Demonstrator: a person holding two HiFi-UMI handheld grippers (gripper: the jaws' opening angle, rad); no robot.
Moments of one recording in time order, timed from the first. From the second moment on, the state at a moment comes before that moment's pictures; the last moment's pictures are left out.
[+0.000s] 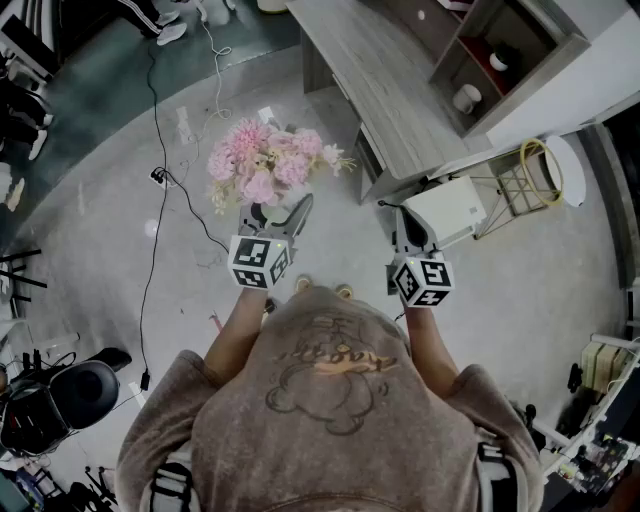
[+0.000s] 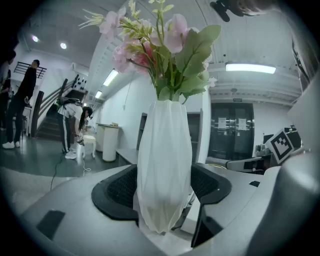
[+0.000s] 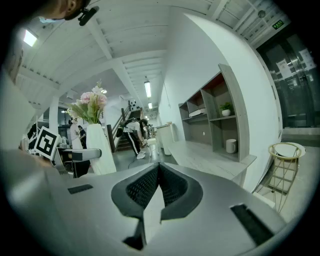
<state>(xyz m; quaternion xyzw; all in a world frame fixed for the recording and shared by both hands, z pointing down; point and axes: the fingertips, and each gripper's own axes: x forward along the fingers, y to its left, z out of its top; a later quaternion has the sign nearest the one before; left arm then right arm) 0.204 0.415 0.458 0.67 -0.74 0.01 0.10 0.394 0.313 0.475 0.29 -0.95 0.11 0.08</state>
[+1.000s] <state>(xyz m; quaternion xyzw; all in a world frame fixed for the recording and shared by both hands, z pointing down) 0.128 0.418 0.459 0.70 -0.71 0.02 0.07 0.314 0.326 0.491 0.30 -0.94 0.12 0.08</state>
